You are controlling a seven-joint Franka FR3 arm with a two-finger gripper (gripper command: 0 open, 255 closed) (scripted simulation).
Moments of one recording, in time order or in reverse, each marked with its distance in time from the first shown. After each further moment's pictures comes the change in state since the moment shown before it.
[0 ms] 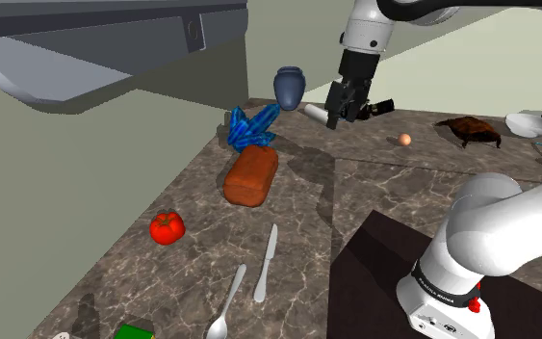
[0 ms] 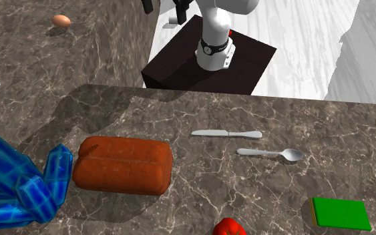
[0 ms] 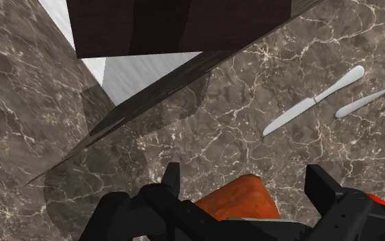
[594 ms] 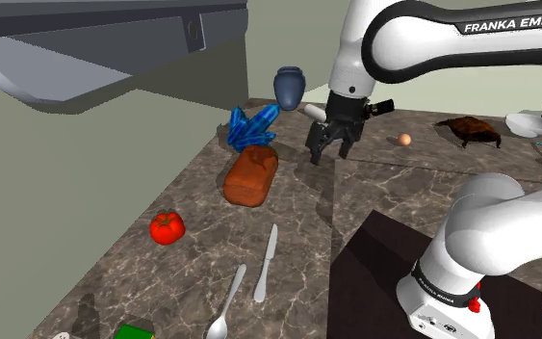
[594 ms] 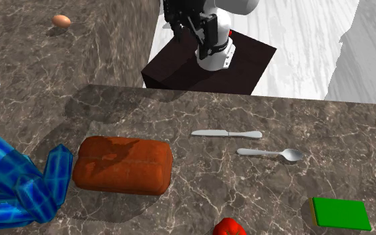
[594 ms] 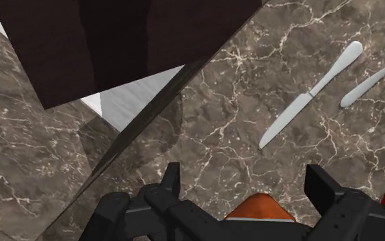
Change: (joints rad) arm -0.027 -0.077 0.174 -0.223 0.102 0.168 0.310
